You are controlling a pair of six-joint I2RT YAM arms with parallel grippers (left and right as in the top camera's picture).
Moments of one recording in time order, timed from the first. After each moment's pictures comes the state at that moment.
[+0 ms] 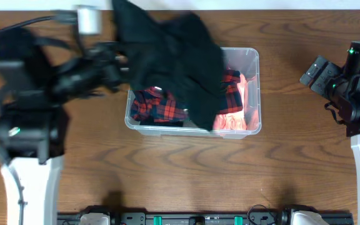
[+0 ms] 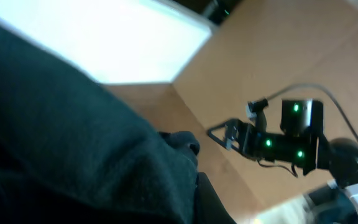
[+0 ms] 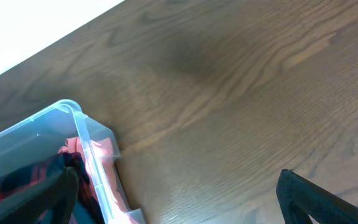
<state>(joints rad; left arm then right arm) -0.10 1.22 1.53 -0.58 0.90 -0.47 -0.08 1.26 1.40 -0.99 0.14 0.46</state>
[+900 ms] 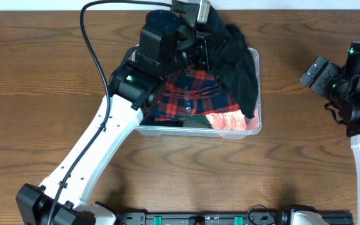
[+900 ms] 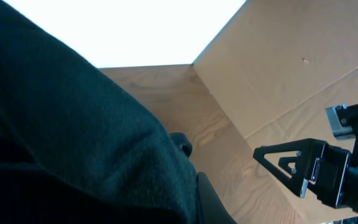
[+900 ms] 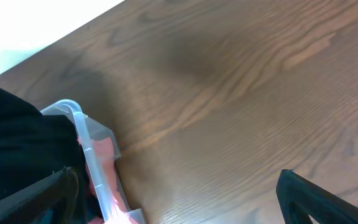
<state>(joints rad) -0.52 1.56 1.52 -0.26 0.45 -0.53 -0.08 1.26 1.40 -0.99 0.14 0.46</state>
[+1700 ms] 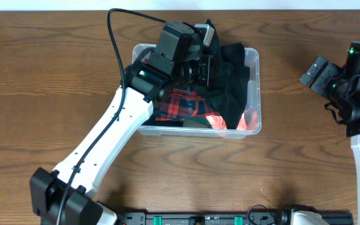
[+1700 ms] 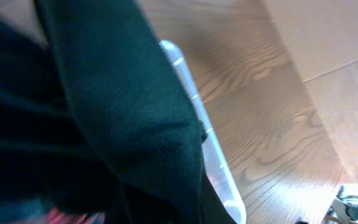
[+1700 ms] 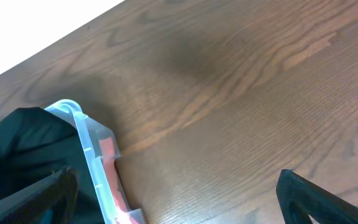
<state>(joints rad) -0.54 1.63 1.53 -0.61 0.37 -0.43 -0.08 1.26 1.40 -0.99 0.14 0.46</state>
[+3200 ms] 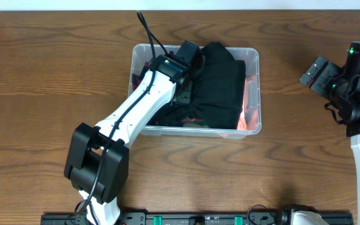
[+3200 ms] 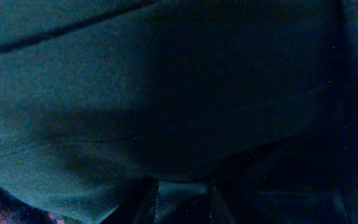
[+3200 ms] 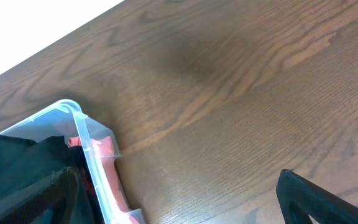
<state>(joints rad) -0.54 1.92 1.58 -1.03 -0.17 -0.38 -0.08 1.26 1.40 -0.99 0.14 0.46</state>
